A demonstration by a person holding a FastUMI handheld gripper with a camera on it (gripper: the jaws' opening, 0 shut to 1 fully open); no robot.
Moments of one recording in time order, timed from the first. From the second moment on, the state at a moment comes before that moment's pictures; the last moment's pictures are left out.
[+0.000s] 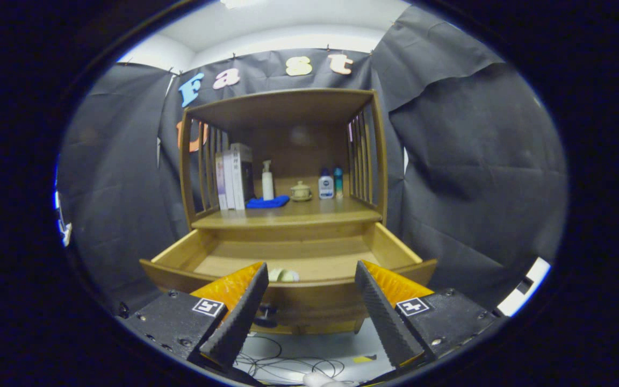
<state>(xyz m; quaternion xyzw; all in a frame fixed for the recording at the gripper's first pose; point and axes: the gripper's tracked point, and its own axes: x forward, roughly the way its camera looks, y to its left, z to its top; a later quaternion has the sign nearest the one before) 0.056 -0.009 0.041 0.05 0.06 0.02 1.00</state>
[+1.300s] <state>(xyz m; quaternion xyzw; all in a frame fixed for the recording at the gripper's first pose) 0.205 0.081 -0.066 0.01 0.52 0.06 0.85</state>
